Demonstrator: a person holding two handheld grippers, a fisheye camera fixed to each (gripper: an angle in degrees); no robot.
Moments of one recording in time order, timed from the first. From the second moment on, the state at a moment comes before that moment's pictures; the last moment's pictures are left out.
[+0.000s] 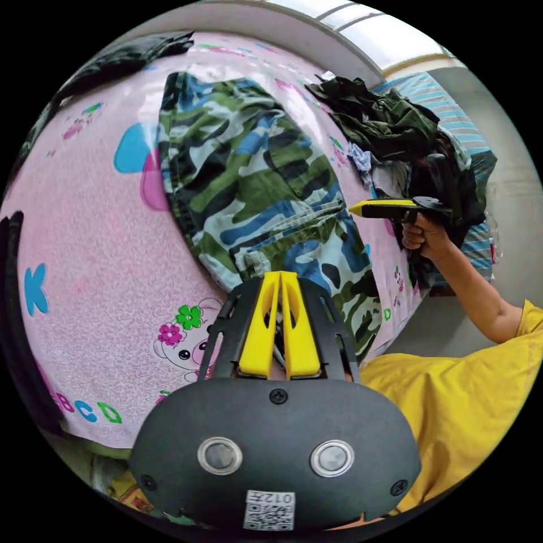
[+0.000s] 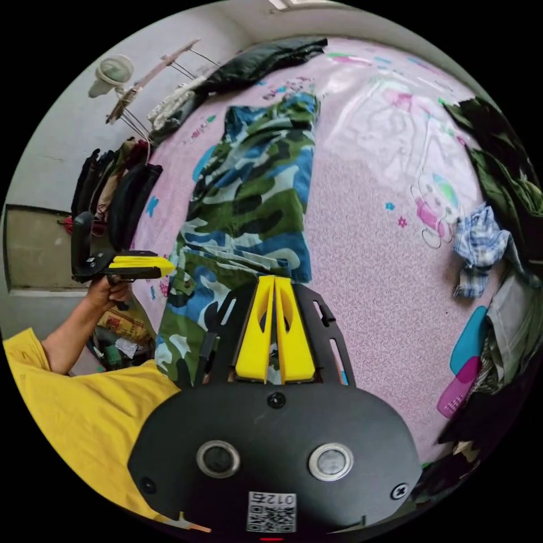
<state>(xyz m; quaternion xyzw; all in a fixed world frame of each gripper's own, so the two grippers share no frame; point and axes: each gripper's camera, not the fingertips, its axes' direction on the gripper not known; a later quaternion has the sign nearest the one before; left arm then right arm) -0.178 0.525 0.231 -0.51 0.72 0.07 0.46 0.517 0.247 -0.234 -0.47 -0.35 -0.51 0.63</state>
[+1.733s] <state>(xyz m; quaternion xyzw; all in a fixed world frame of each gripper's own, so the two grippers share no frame) -0.144 0.429 0.367 -0.47 0.72 0.12 0.50 0.495 0.228 -0.235 -0.55 -0.48 -0.35 0.59</state>
